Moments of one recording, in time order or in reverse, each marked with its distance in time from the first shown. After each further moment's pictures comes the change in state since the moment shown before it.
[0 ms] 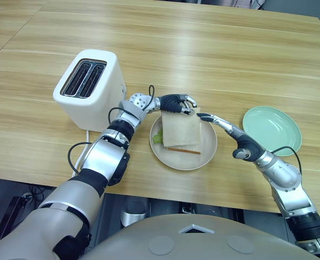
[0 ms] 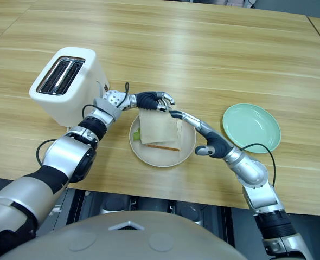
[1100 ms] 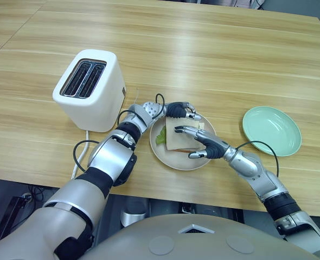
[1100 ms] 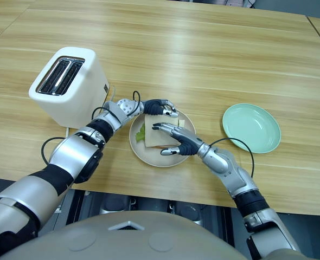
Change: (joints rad) left arm -0.042 -0.048 -0.049 0.103 0.207 0.057 0.303; right arm -0.196 0.082 0.179 0.325 -0.480 0.050 -0.167
